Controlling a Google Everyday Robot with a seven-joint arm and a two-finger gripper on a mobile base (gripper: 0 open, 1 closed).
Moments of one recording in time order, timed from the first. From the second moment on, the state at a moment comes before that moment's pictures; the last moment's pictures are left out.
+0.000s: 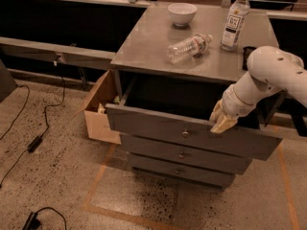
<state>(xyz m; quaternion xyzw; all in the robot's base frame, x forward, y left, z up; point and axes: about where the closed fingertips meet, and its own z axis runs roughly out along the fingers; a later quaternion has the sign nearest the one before) 0.595 -0.227 0.692 -0.72 0.67 0.06 0.17</state>
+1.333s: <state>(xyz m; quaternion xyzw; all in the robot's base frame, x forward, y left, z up) 0.566 -0.225 0.722 -0.70 0.70 0.08 0.13</state>
